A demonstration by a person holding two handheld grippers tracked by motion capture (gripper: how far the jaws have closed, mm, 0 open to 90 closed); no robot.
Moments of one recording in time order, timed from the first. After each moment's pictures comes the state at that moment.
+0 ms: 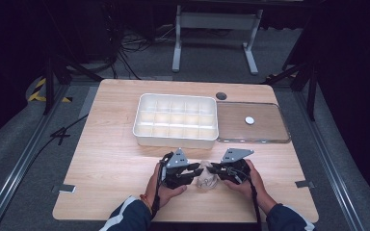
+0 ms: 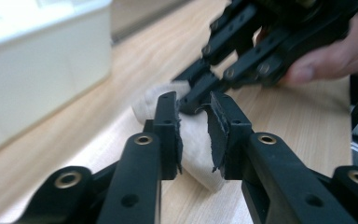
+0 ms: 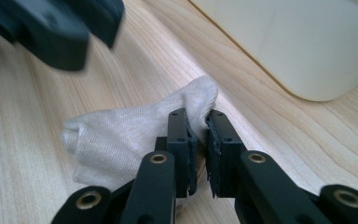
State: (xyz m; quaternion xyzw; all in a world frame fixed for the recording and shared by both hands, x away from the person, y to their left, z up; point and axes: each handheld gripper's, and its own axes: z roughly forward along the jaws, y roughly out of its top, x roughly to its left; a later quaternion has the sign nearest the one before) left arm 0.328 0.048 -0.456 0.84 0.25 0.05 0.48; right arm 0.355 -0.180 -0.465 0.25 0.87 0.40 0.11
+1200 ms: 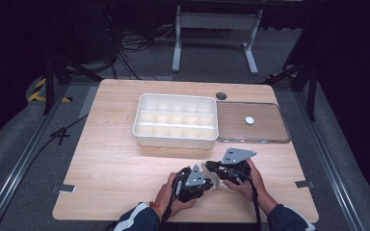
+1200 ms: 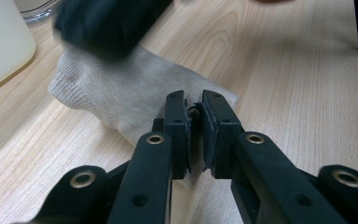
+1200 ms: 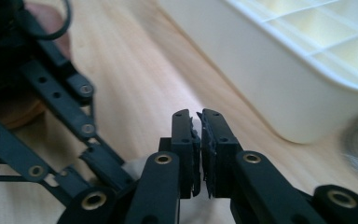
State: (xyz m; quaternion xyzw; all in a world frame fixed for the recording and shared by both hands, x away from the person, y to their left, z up) left arm 0.309 0.021 -0.477 0.88 0.19 0.07 0.43; right arm 0.346 -0.171 -0.445 0.21 0.87 0.43 0.12
